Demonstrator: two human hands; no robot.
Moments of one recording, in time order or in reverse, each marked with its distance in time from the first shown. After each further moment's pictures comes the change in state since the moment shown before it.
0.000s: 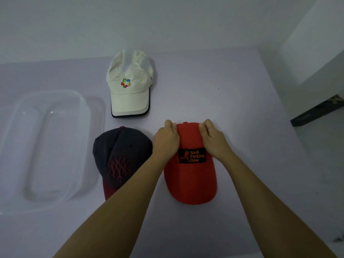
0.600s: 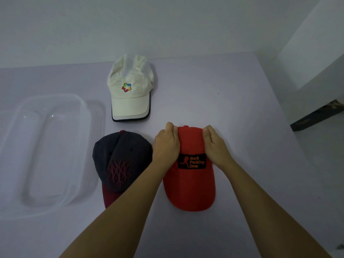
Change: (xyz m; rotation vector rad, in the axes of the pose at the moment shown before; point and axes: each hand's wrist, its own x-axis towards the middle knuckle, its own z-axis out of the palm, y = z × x) left_hand -0.004 -0.003 0.003 0.037 0.127 0.128; right_hand -0.006 0.006 0.005 0.130 0.031 0.005
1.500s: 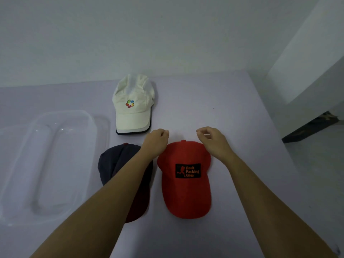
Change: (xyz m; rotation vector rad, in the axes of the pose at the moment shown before) left_hand 0.028 0.015 -0.057 -0.031 -0.233 -0.150; right_hand 0.022 -0.034 -0.035 -0.007 -0.029 0.048
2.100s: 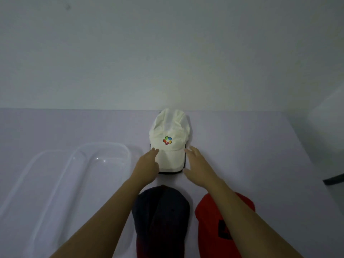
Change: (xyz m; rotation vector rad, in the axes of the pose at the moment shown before) left_hand 0.044 -0.082 -0.121 0.168 0.072 0.033; right_hand 0.075 -0.094 0.127 -0.479 -0.249 -0.288
